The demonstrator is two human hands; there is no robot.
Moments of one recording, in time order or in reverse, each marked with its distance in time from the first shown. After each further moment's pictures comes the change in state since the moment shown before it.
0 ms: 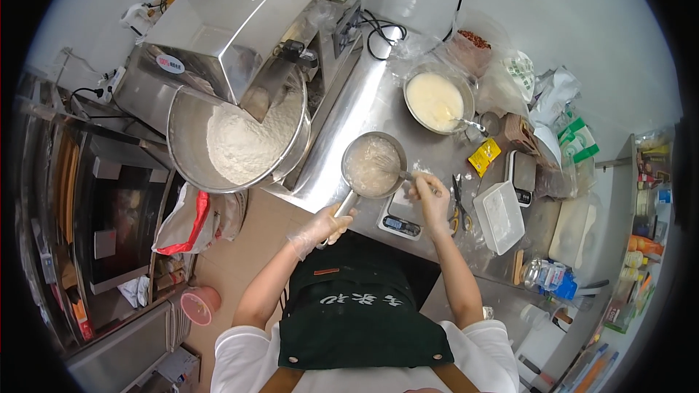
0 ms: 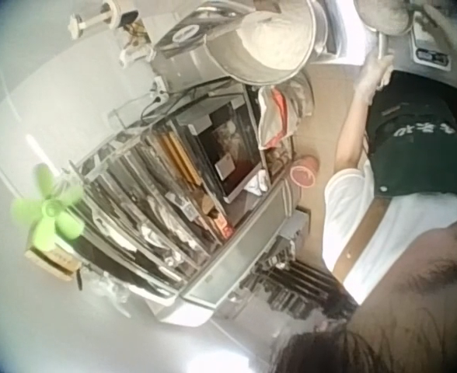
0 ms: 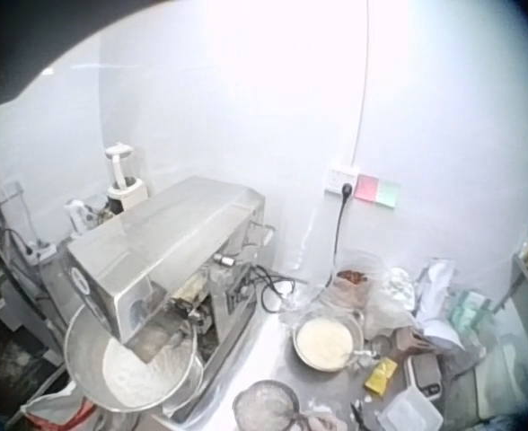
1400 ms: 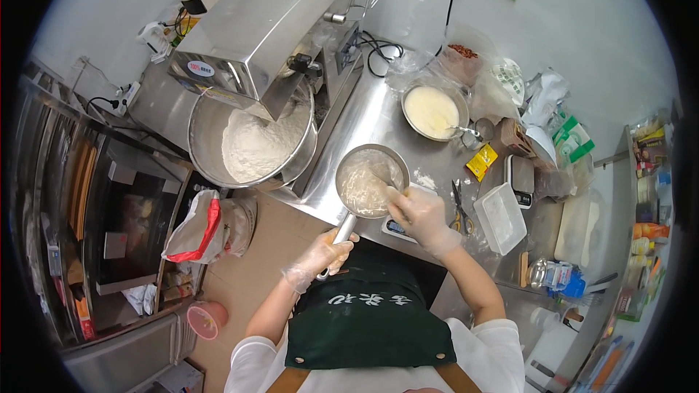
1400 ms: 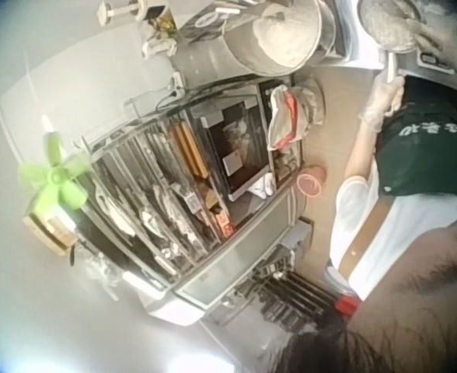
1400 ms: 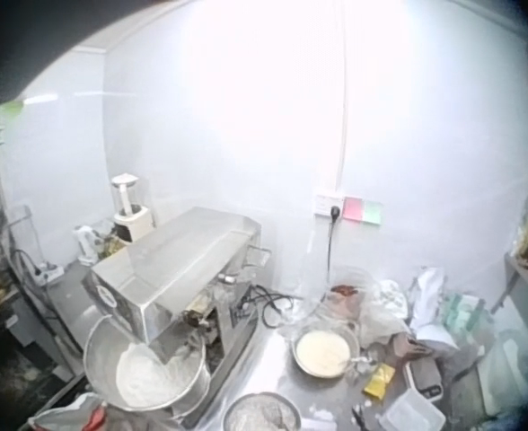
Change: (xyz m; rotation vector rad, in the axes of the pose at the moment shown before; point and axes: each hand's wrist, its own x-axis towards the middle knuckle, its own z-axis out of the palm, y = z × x) left_hand -0.086 0.002 0.033 -0.138 -0.002 0.106; right_hand -0.070 -0.081 0.020 -0.867 -0.269 -1.347
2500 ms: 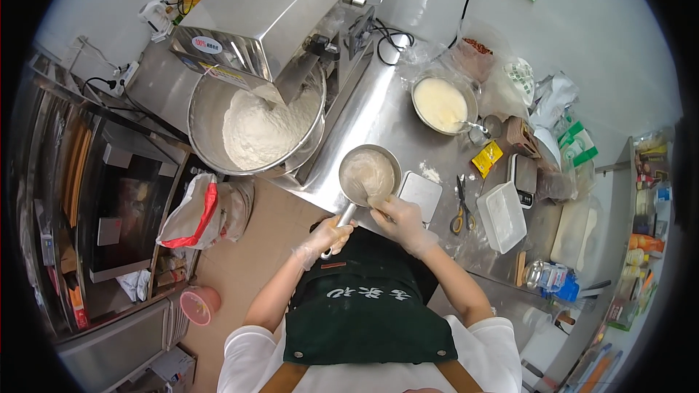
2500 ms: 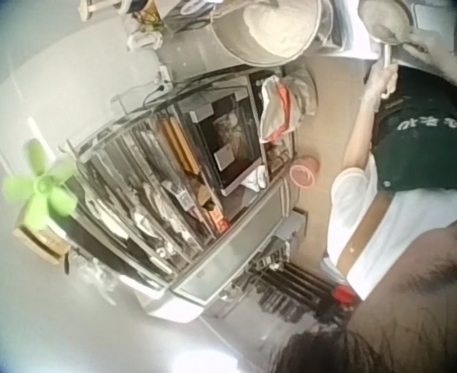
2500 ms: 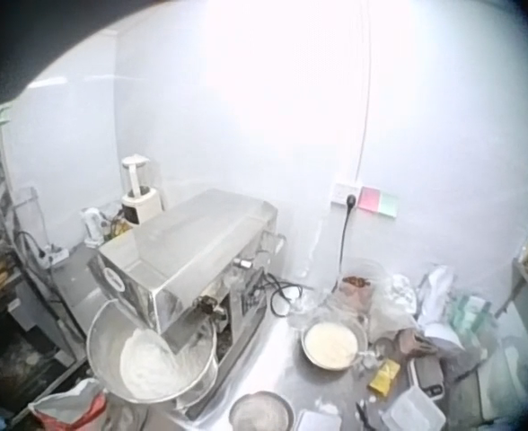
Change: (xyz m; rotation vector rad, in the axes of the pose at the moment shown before) left_hand 0.058 -0.060 -0.043 -0.103 -0.027 -0.024; right_hand -0.040 -0.004 0.068 0.178 -0.124 0.198
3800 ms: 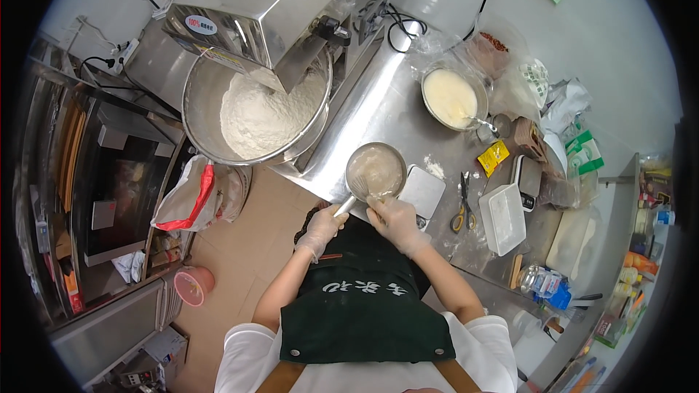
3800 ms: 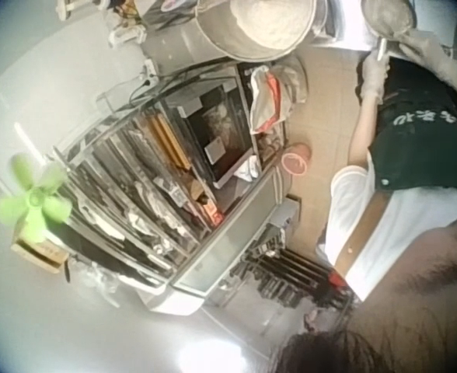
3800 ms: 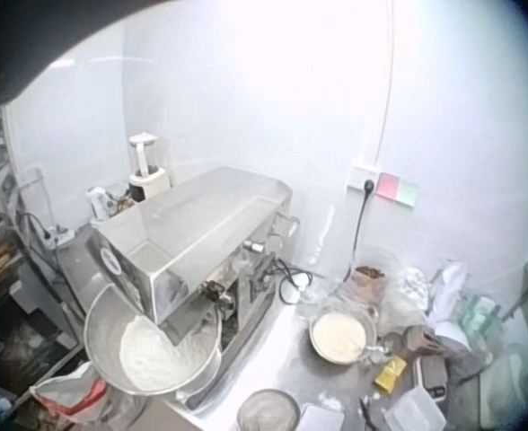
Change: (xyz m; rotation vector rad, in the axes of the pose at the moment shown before) left_hand 0.033 -0.033 -0.005 0.468 0.421 -0.059; right_hand -0.014 0.007 0.021 -0.042 -0.048 0.003
